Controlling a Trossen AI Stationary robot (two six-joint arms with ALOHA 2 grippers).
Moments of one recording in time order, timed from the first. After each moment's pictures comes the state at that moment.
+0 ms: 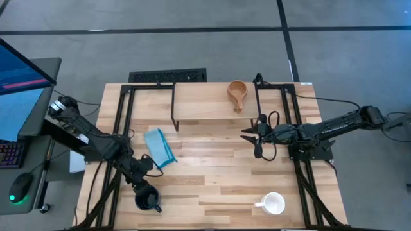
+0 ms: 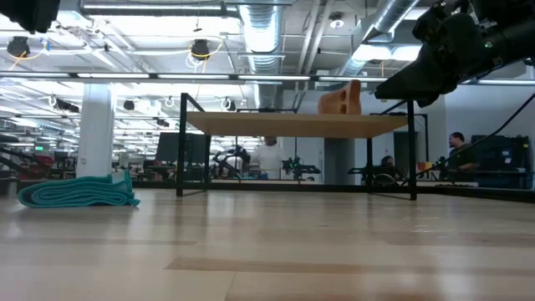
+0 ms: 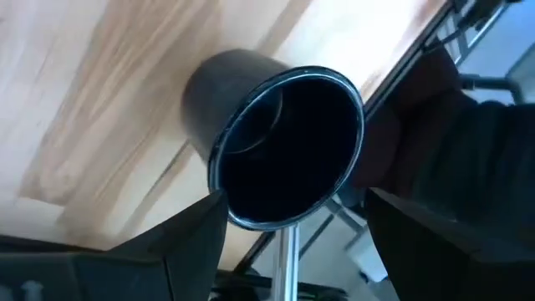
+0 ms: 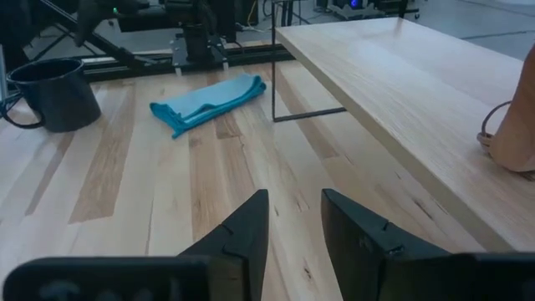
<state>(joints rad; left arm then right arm) -0.64 1.11 0.80 -0.73 0.29 -1.45 0.15 0.84 0.28 0.22 0.34 0.10</state>
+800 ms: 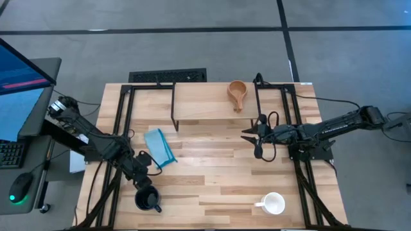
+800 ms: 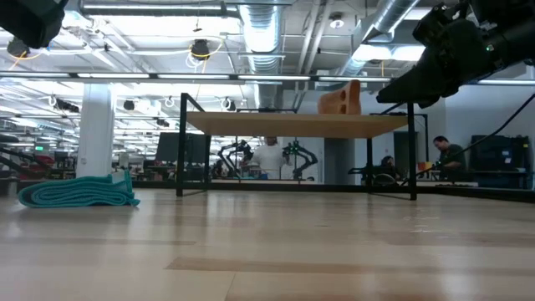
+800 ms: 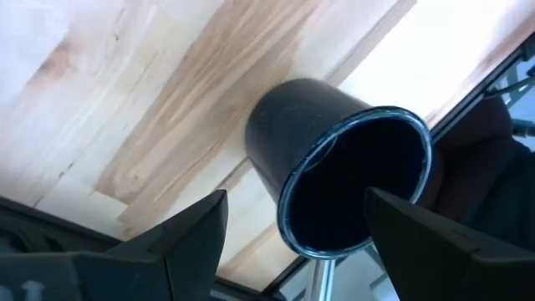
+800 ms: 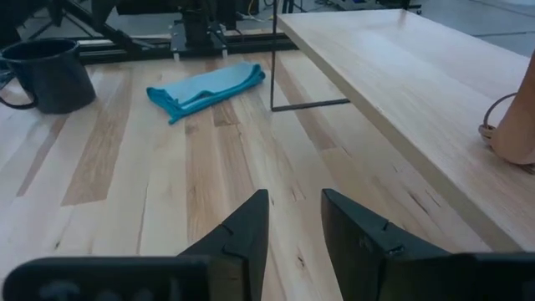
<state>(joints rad) -0.64 1.11 0.80 -0.85 0.20 -1.51 0.16 0.84 0.28 0.19 0.34 0.07</state>
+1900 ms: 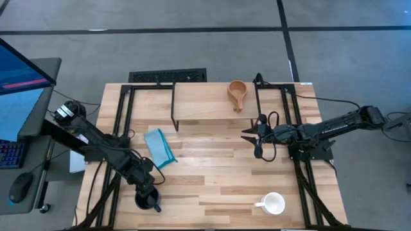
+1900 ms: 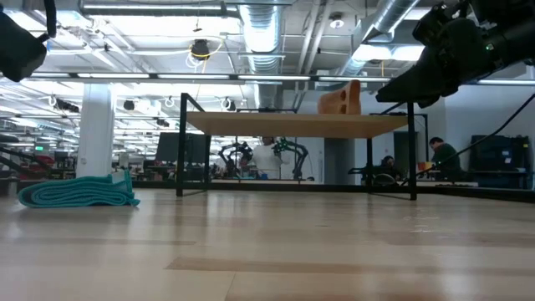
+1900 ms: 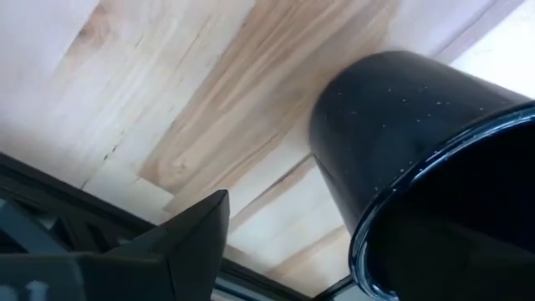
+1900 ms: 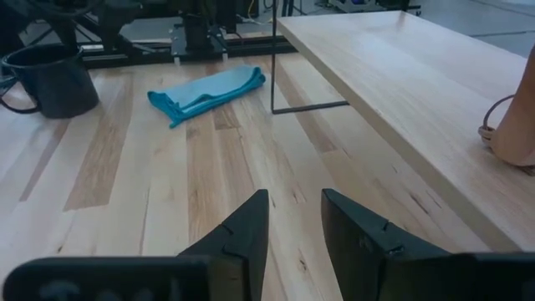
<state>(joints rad) -0.68 1.31 0.80 -0.88 0.25 -1.50 0.16 0.84 0.28 0.19 0.34 0.08</state>
